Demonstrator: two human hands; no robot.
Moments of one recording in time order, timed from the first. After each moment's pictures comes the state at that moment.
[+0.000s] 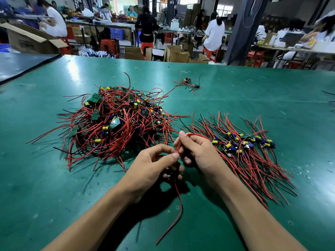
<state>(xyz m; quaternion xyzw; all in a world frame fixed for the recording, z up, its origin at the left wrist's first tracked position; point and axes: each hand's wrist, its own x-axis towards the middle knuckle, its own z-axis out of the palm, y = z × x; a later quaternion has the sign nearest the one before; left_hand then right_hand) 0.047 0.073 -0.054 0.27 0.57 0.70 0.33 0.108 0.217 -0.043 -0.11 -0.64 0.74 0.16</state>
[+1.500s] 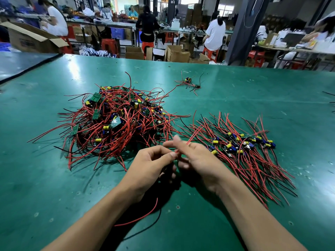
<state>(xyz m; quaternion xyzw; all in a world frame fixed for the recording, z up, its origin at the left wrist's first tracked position) 0.048 0.076 -0.056 0.20 0.59 0.71 0.32 0.109 0.213 -0.053 -0.16 -0.60 0.78 0.03</state>
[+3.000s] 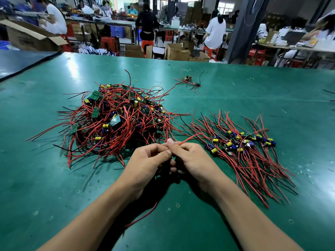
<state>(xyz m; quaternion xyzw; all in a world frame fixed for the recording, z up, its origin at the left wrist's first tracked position) 0.045 0.075 -0.055 0.18 0.58 0.73 0.31 0.107 0.199 -0.061 -0.19 -0.66 0.72 0.07</state>
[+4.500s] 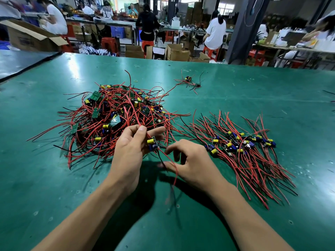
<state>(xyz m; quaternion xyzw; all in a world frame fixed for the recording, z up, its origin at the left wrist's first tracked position) 0.035 0.068 -0.030 0.15 0.53 0.81 0.18 0.110 0.218 -0.073 -0.01 -0.91 0.33 0.24</state>
